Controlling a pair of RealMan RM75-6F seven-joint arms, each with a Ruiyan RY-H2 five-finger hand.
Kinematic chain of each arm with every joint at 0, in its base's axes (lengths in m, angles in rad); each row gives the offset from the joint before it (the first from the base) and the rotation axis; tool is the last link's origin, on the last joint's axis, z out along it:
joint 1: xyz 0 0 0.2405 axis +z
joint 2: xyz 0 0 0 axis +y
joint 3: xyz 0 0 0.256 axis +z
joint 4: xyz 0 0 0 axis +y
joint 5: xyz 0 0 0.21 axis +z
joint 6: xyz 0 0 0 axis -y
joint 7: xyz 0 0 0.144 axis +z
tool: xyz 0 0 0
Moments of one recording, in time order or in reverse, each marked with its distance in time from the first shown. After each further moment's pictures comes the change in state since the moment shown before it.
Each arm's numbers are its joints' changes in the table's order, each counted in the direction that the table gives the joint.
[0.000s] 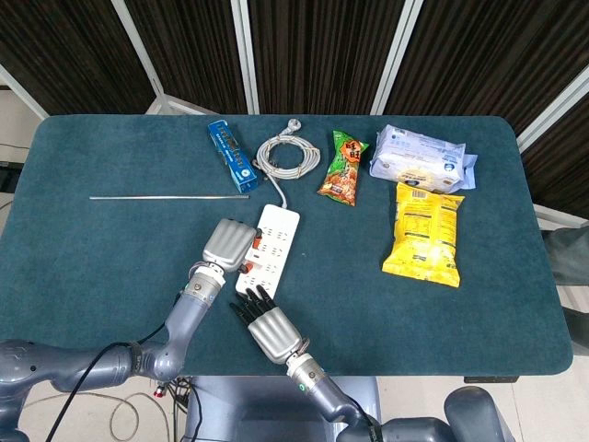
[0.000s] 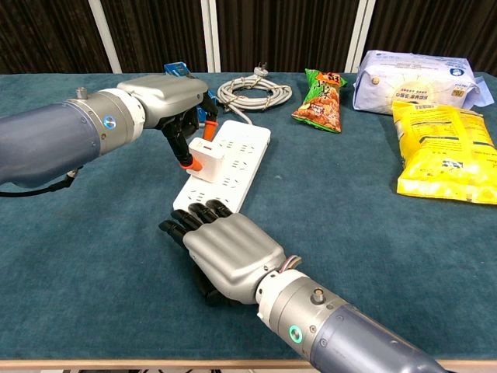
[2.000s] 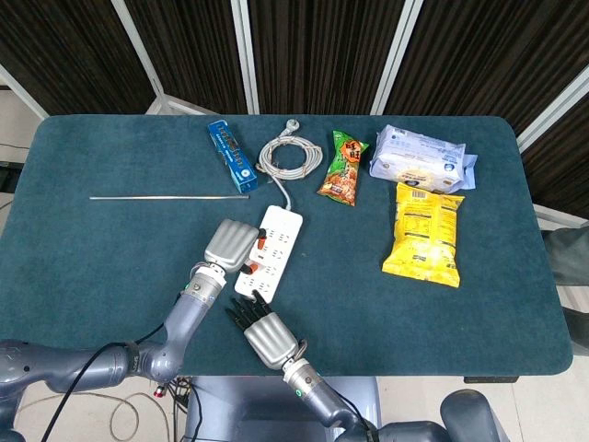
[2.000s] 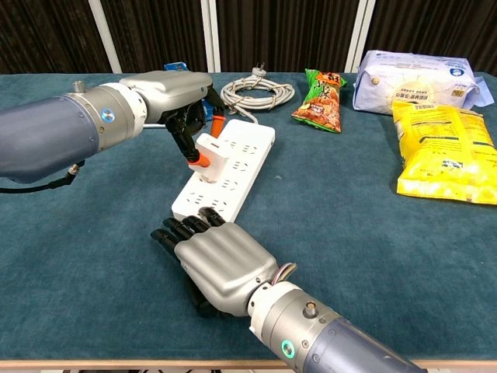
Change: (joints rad) left arm 0.005 0.019 -0.015 -0.038 0.030 0.015 -0.061; right arm -0.012 -0.022 -0.010 0.005 -0.011 0.003 -0.002
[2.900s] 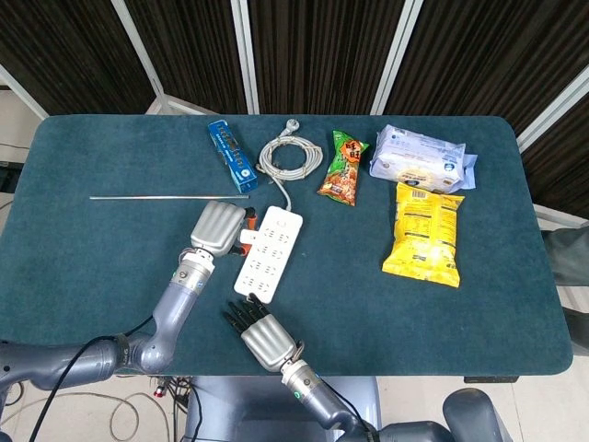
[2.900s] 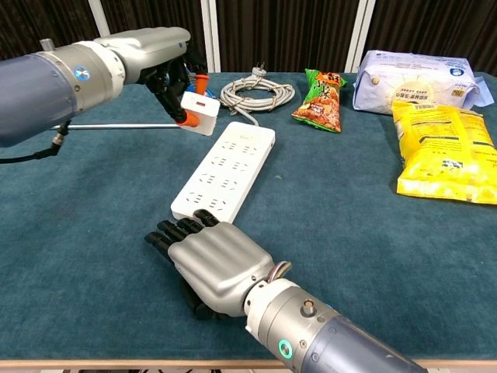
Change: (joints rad) left arm 0.026 0.080 -0.038 -0.030 0.019 -0.037 -0.052; right arm 0.006 0.018 0.025 -0.054 -0.019 -0.037 -0.053
